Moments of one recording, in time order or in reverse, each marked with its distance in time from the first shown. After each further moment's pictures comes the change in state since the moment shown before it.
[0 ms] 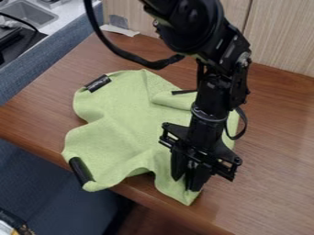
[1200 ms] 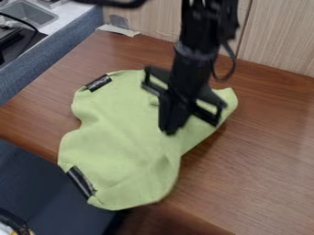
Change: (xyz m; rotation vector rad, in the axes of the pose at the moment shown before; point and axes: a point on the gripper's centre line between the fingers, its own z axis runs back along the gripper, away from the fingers) arm 0.000 0.045 0.076 0.078 -0.060 0.015
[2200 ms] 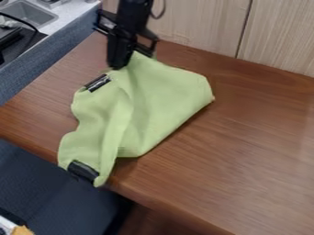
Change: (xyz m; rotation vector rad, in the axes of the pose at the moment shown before) arm 0.057 0.141 -0.019 0.090 0.139 0.109
